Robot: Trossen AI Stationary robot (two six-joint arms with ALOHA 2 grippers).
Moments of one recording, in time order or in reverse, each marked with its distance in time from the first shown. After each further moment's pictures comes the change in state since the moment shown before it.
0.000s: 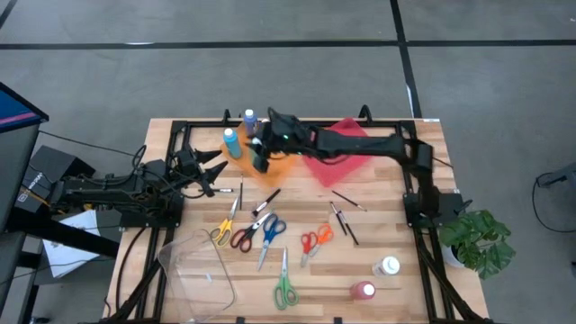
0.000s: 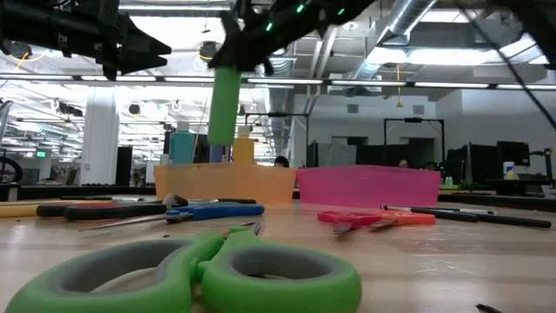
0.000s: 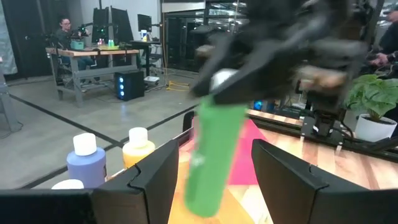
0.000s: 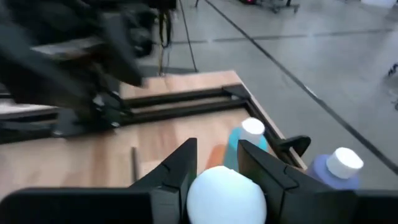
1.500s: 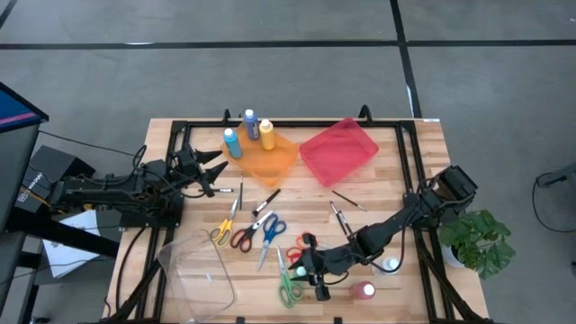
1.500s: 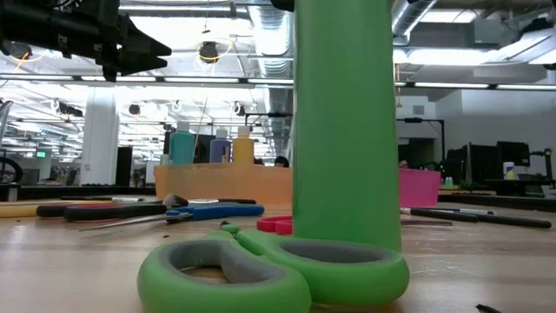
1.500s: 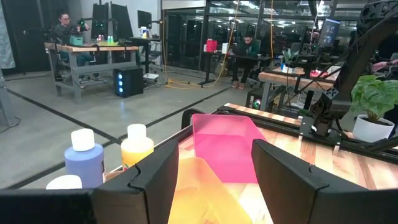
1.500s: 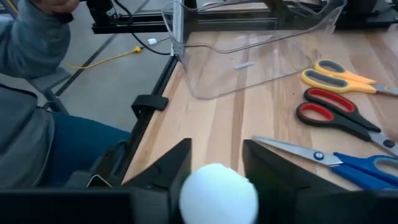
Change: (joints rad) left arm 0.000 0.002 0.001 -0.008 0.000 -0.029; right arm 0.747 -0.214 -0.663 0.326 0.148 0.303
